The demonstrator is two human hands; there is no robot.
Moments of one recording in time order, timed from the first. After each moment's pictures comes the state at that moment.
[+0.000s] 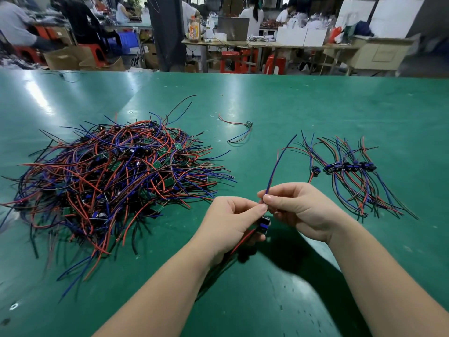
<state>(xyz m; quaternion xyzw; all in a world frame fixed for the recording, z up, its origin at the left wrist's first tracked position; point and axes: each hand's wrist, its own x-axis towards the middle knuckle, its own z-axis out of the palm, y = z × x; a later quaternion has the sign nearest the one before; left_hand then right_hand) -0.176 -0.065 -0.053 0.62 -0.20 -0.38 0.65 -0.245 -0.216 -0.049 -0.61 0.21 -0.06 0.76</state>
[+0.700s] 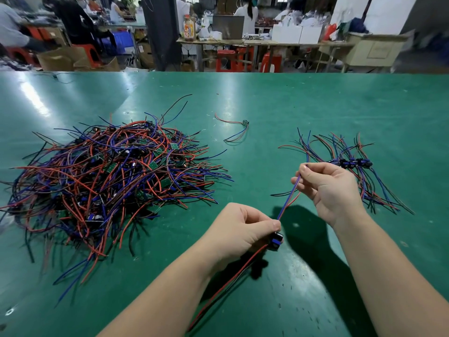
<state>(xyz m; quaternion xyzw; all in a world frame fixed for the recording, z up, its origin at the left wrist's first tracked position) -0.186 -0.069 -0.059 0.65 -0.26 -0.42 0.58 -0.248 -0.250 -0.045 -0.52 0.29 -0.35 0.72</state>
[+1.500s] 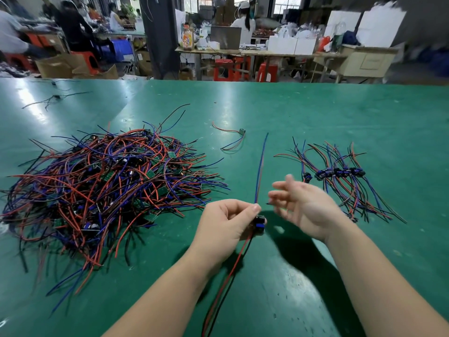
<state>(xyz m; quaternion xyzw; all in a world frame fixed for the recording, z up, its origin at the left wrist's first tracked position) -0.178 -0.072 -0.057 0.61 -0.22 -0.31 0.70 -0.245 -0.237 -0.049 -0.52 0.28 -0.15 0.79</state>
